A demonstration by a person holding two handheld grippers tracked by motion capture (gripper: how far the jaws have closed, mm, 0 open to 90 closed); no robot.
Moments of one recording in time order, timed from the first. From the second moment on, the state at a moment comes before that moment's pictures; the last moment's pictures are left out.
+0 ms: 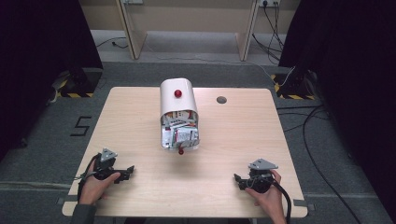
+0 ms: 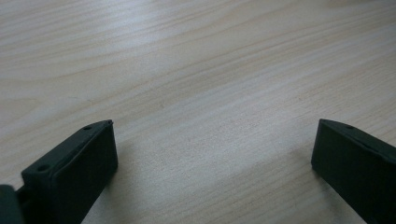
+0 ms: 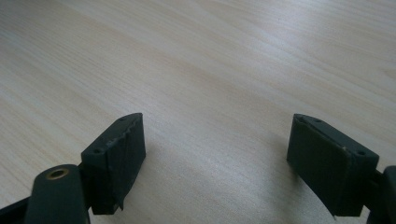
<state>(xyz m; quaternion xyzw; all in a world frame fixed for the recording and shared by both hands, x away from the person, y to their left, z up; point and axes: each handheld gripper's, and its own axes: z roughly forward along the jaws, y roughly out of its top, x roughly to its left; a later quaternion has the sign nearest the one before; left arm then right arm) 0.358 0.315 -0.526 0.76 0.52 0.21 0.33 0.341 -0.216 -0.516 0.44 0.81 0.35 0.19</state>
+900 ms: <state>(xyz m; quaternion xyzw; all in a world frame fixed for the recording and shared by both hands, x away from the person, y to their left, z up) 0.358 0.315 -0.526 0.76 0.52 0.21 0.33 0.329 -0.196 -0.473 0.38 0.81 0.39 0.23</state>
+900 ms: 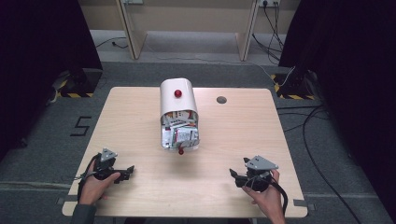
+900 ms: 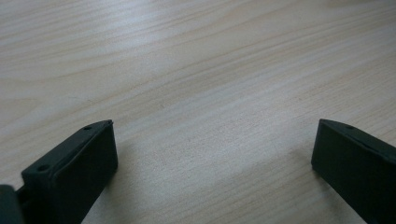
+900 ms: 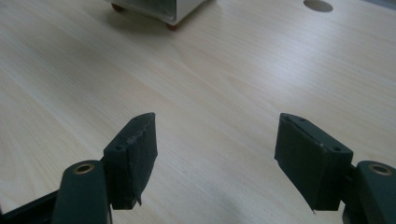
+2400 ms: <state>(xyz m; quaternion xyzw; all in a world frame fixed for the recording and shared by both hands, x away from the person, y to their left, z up) 0.359 0.314 -0.526 0.76 0.52 0.21 0.34 0.340 -0.135 -0.389 0.24 0.81 0.49 0.22</state>
